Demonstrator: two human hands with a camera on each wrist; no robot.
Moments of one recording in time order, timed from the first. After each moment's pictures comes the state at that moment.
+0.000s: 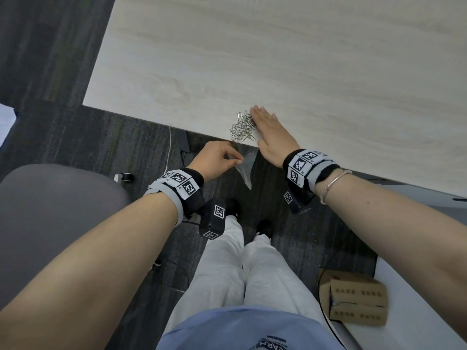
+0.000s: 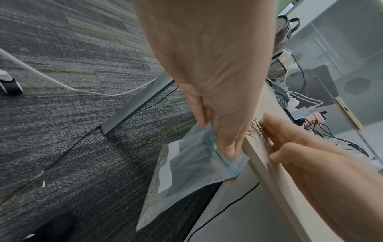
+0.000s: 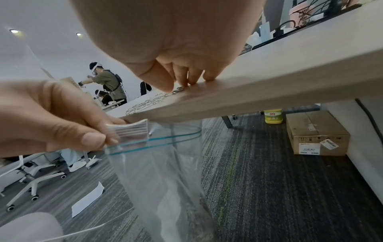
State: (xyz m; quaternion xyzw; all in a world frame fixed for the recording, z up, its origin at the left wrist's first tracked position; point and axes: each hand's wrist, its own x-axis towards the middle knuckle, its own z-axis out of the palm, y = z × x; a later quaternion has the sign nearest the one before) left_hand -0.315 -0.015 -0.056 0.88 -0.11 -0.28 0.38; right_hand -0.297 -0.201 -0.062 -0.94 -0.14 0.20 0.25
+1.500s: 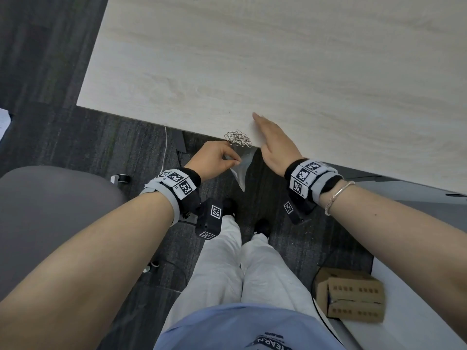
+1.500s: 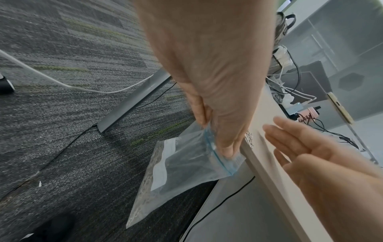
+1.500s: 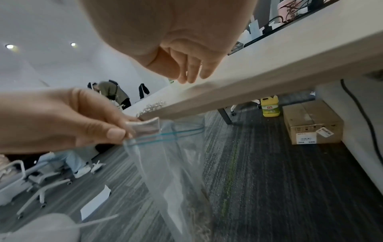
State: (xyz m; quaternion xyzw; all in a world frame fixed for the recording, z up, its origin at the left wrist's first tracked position) left_hand -0.319 -0.022 -0.051 0.88 -0.12 -0.29 0.35; right_hand -0.327 -0.212 -0.041 -0.93 -0.07 0.19 0.32
